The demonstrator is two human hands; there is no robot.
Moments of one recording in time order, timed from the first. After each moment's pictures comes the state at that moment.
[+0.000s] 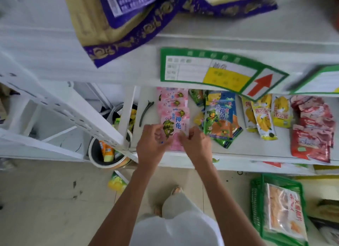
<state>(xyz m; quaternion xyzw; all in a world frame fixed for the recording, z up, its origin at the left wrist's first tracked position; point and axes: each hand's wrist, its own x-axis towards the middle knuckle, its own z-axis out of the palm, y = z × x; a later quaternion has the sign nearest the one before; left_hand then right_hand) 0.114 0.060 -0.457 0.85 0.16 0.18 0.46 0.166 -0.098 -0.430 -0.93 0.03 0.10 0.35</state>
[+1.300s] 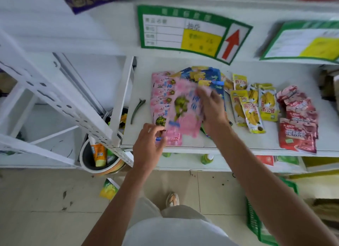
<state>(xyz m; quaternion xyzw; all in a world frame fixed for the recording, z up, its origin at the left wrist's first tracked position) 0.098 0.044 -0.451 0.93 0.07 0.17 0.31 0.240 -0.132 -0.375 -0.60 0.12 0.10 0.79</state>
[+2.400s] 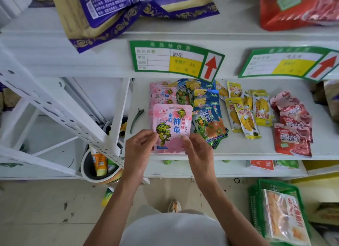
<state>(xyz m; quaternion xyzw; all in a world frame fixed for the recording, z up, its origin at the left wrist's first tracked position) 0.086 0.041 -0.371 0.69 0.20 0.10 0.69 0.107 -0.132 -0.382 -0.71 -0.02 0.03 0.70</state>
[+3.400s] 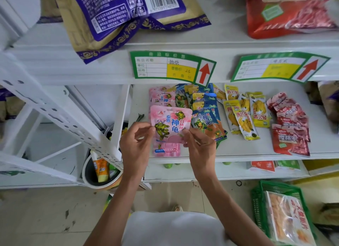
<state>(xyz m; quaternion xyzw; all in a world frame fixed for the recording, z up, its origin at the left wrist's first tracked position) 0.096 0.046 -0.350 0.77 0.15 0.23 0.57 0.122 -0.124 -0.367 -0.70 -0.01 -0.06 0.71</state>
